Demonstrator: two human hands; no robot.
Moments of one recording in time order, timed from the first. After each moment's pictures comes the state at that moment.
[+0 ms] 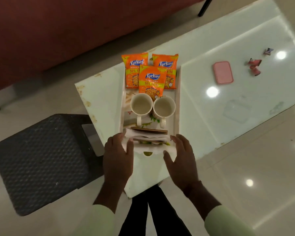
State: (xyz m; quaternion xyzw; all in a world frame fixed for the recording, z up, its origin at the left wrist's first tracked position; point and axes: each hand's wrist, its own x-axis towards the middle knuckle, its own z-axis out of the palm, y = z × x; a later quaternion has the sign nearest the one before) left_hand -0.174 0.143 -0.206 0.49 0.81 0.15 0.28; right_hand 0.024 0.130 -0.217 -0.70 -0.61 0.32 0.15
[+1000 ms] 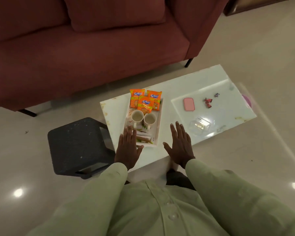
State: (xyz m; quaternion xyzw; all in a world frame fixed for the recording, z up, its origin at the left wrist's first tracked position) left_hand -0.124 0.078 -0.038 0.69 0.71 -0.01 0.17; right_hand 0.110 0.123 -0.014 -0.63 -0.75 0.21 0.01
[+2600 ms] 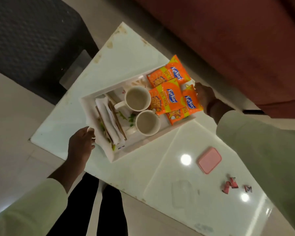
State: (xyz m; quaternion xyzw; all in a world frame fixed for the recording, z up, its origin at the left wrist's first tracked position) left_hand -0.030 0.139 -0.292 -0.26 0.74 0.53 0.32; right_hand -0.001 0.559 -0.261 -0.56 -0.70 0.42 -0.11
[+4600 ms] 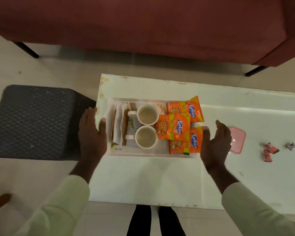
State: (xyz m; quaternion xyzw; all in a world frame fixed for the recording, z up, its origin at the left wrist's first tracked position) left_hand -0.176 0.202 -0.232 0.29 0.91 0.26 0.11; right_hand 0.133 0.384 -0.239 -0.67 -0.68 0.22 0.17
